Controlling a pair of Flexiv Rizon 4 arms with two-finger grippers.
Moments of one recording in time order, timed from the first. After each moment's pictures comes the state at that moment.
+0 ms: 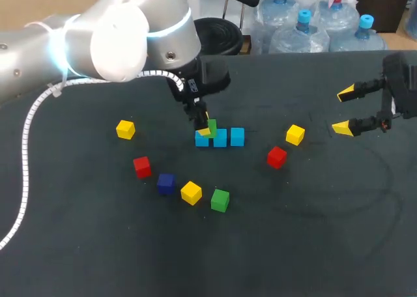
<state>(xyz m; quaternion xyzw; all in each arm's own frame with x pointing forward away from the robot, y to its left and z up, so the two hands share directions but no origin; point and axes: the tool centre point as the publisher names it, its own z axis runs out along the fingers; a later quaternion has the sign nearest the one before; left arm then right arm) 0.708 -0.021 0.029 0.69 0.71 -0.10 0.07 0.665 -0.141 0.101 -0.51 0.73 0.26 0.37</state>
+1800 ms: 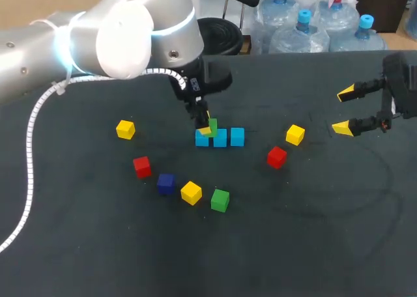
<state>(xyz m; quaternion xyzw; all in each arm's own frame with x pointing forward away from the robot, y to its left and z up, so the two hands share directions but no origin) 0.715 -0.022 0.026 0.69 0.71 -0.10 0.06 0.665 -0.141 0.101 -0.51 0.73 0.26 0.37</state>
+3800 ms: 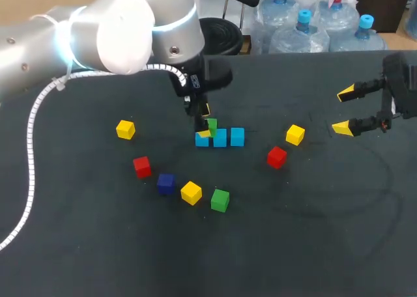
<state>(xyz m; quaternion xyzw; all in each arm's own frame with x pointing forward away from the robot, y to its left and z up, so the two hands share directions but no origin) 0.716 -0.022 0.036 0.70 0.71 -0.09 0.06 0.665 -0.141 0.101 -0.51 0.73 0.26 0.37</state>
